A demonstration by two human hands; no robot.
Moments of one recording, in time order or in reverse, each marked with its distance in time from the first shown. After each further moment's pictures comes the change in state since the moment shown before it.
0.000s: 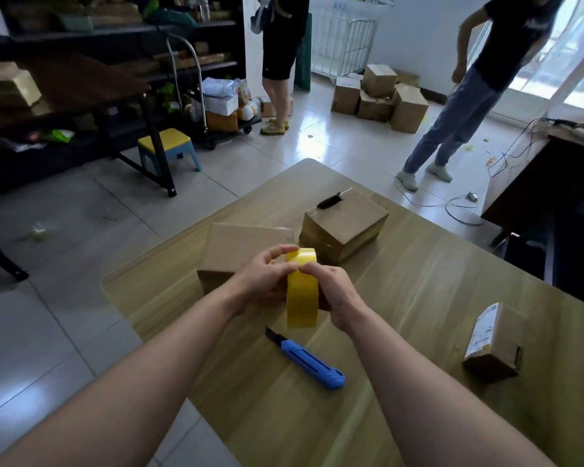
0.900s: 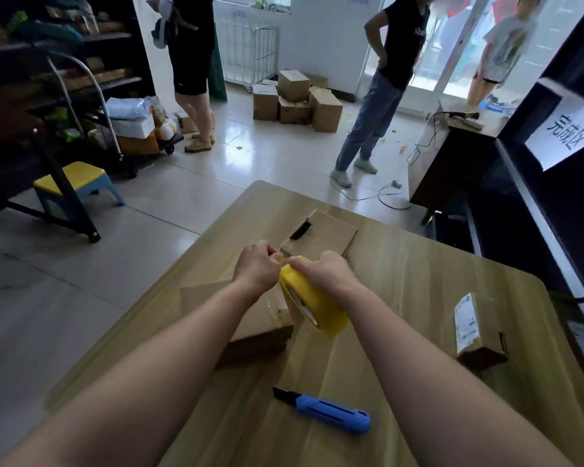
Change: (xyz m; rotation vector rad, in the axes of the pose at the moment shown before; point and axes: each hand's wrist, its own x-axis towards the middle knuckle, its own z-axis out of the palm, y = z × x) left_hand 0.118 0.058 -0.035 0.593 0.255 0.205; right_hand 0.046 -0.103 0.020 -0.562 0.421 0.096
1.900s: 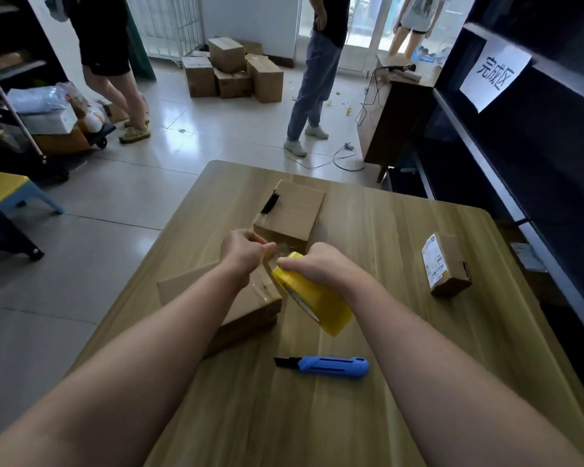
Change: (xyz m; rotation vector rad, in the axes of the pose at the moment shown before) left_hand 0.001 -0.015 0.011 -0.304 -0.221 -0.092; right_hand -0.044 0.014 0.009 -0.057 -0.089 0.154
